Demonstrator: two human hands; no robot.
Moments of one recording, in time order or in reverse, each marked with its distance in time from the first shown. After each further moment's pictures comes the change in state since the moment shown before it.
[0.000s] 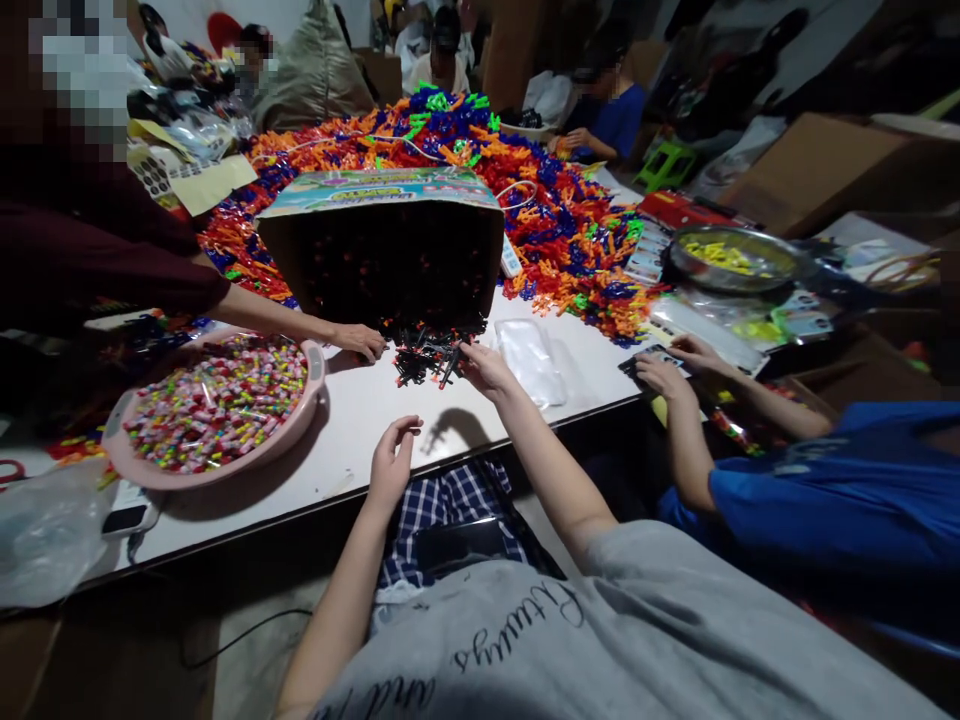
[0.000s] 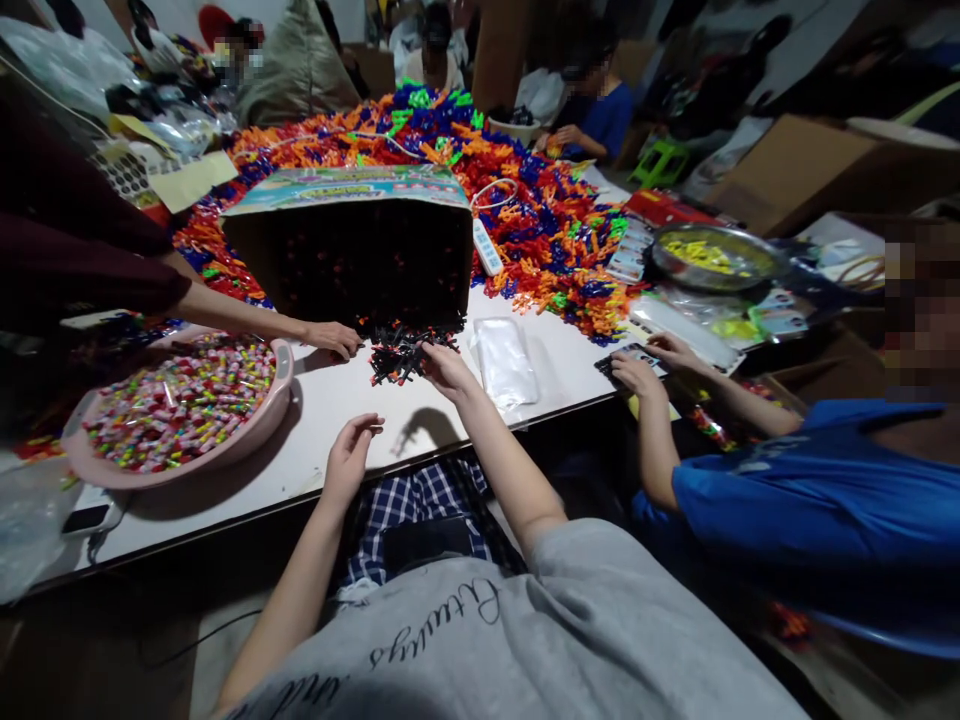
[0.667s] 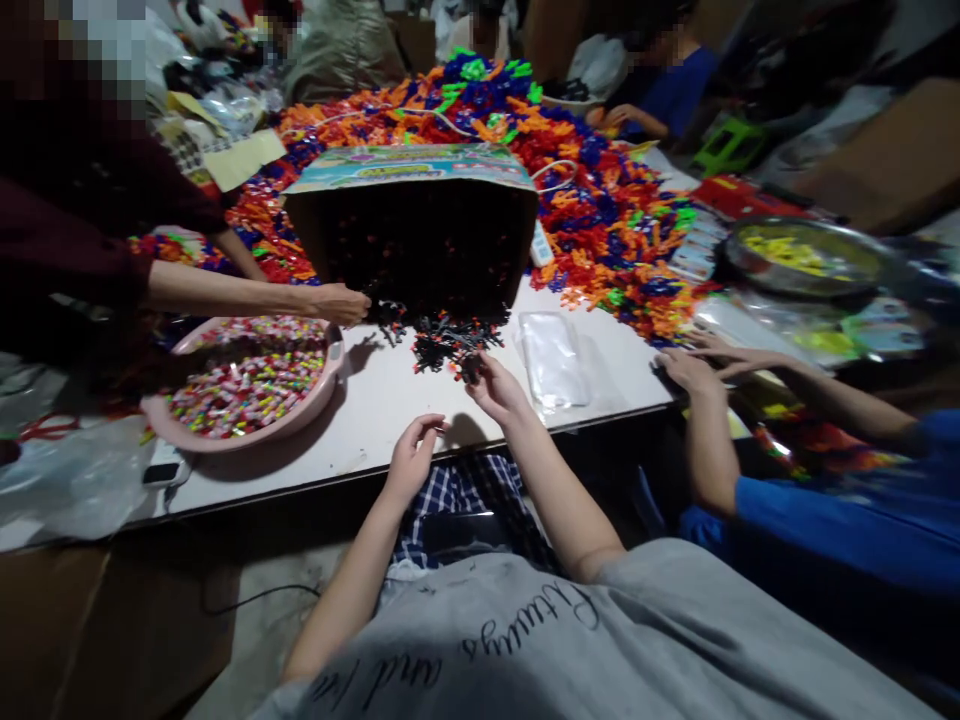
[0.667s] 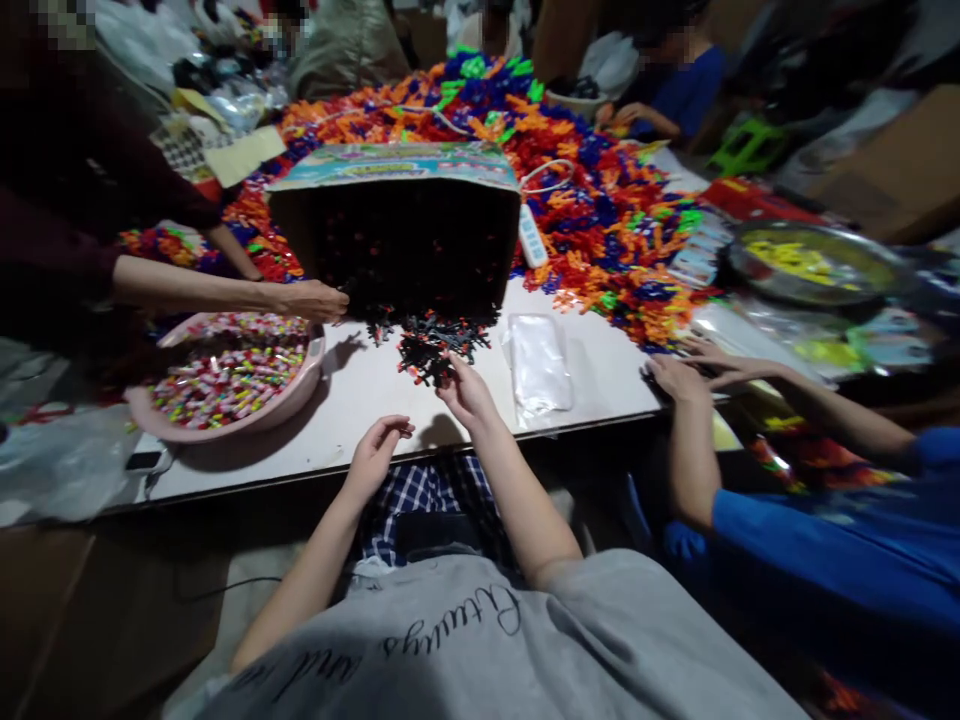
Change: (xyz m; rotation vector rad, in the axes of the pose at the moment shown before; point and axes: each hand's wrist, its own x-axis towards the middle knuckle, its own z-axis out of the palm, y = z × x) left_hand -0.021 -0.010 0.009 -0.014 -0.110 -0.082; right_hand -0.040 0.031 0.000 0.087 -0.044 0.103
